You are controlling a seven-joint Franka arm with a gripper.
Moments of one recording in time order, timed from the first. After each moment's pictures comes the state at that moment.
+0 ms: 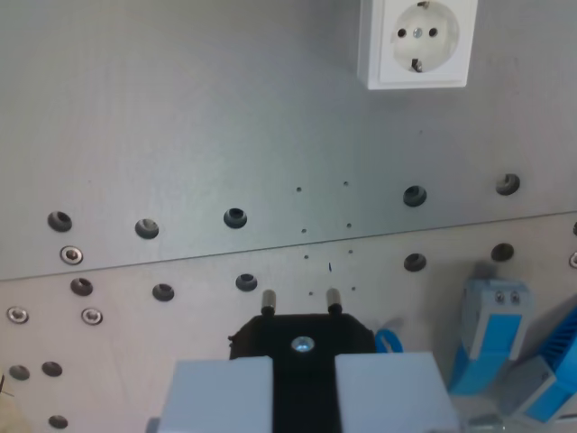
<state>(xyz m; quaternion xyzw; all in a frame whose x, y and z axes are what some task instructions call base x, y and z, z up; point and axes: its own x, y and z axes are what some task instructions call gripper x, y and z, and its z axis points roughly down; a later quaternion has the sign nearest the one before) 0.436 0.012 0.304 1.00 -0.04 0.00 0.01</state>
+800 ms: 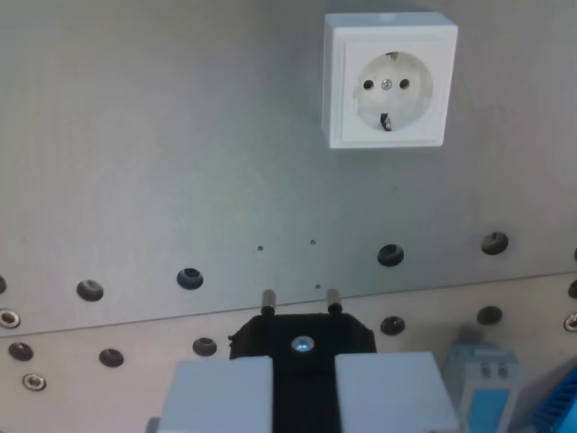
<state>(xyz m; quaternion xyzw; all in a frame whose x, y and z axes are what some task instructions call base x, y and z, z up) 0.448 -0.018 0.245 1.00 -0.04 0.00 0.01</state>
